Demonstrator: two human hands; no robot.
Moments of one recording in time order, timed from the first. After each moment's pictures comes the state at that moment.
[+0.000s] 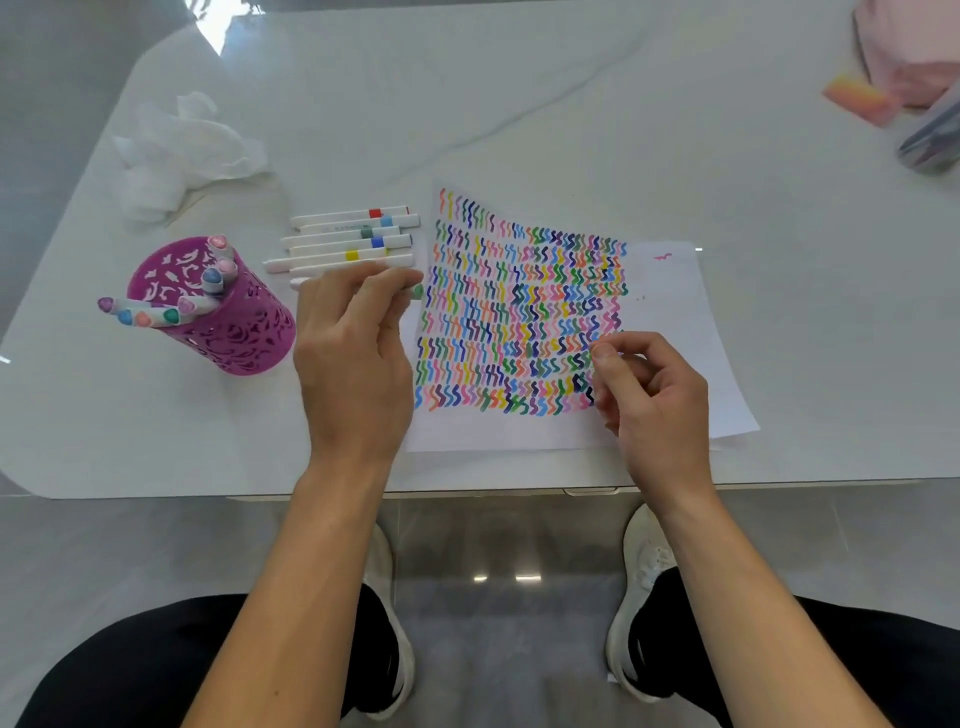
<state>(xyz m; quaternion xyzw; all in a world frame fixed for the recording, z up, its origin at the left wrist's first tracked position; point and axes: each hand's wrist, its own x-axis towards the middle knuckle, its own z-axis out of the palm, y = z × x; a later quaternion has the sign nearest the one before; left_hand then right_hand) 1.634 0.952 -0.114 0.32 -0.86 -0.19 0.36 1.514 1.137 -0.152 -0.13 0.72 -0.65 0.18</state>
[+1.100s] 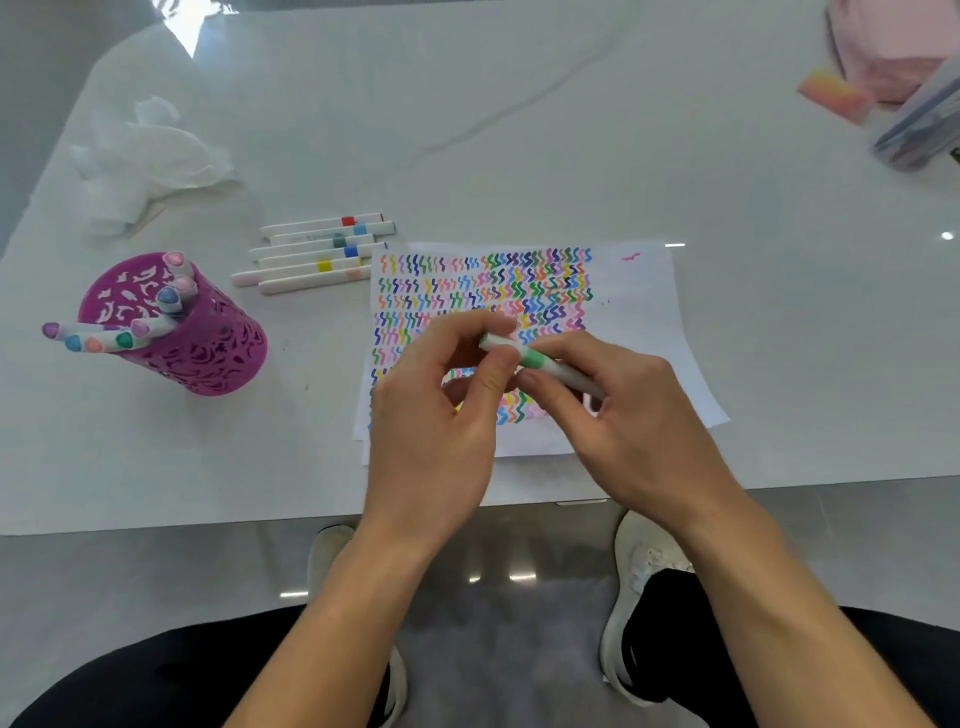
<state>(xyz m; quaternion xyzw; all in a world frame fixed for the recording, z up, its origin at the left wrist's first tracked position) 1.619 1.017 -0.090 0.28 -0.72 -0.58 0.26 1.511 1.136 -0.110 -0.40 0.80 -0.42 0.15</state>
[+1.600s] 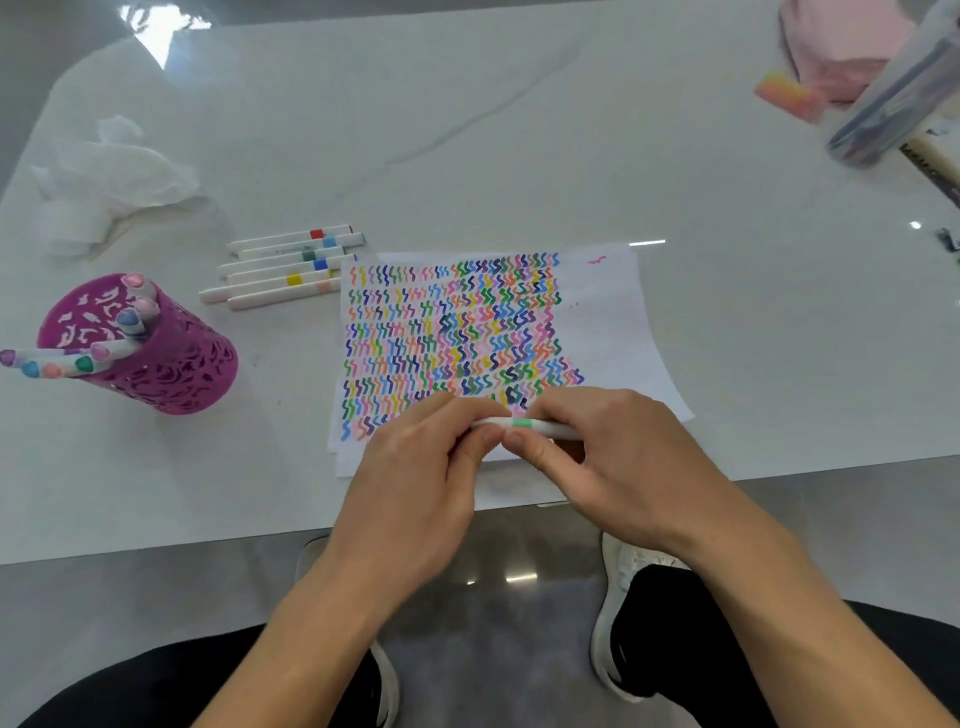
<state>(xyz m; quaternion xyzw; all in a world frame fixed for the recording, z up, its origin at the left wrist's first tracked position) 1.639 1.020 -0.108 0.20 -0.90 -0.37 0.12 1.511 1.163 -0.101 -0.44 0.84 -0.25 0.19</state>
